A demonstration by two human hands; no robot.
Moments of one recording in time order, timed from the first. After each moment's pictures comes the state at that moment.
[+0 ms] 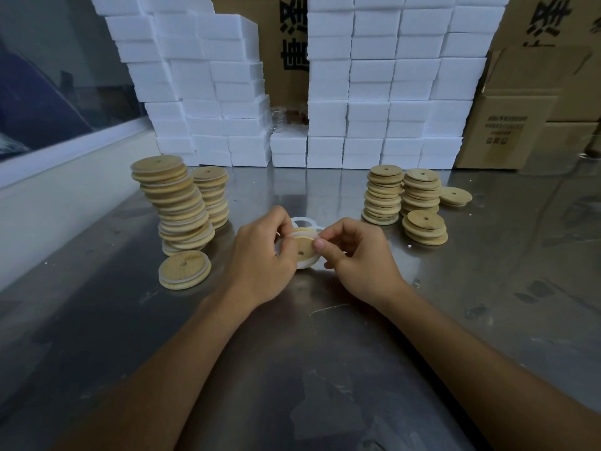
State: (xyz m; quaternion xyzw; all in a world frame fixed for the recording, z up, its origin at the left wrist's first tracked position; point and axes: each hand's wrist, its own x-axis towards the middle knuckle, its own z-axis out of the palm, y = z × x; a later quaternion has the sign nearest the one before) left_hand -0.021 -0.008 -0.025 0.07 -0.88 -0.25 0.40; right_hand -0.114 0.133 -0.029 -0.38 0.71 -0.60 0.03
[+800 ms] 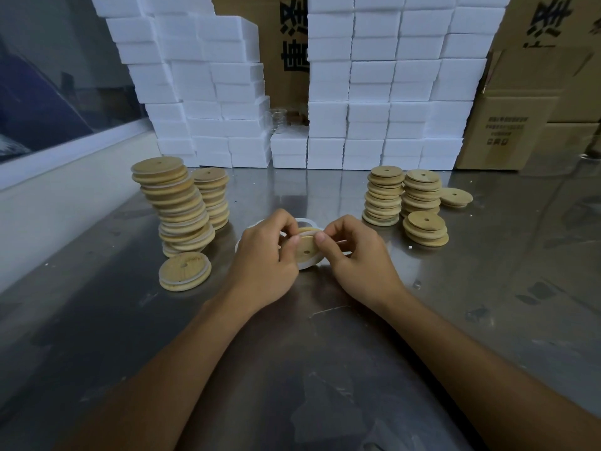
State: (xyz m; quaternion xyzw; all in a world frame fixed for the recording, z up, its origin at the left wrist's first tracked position) left_hand -0.020 0.000 -0.022 0.10 -0.88 -0.26 0.38; right_hand -0.116 0.130 -0.034 -0.38 0.72 -0.57 -0.01
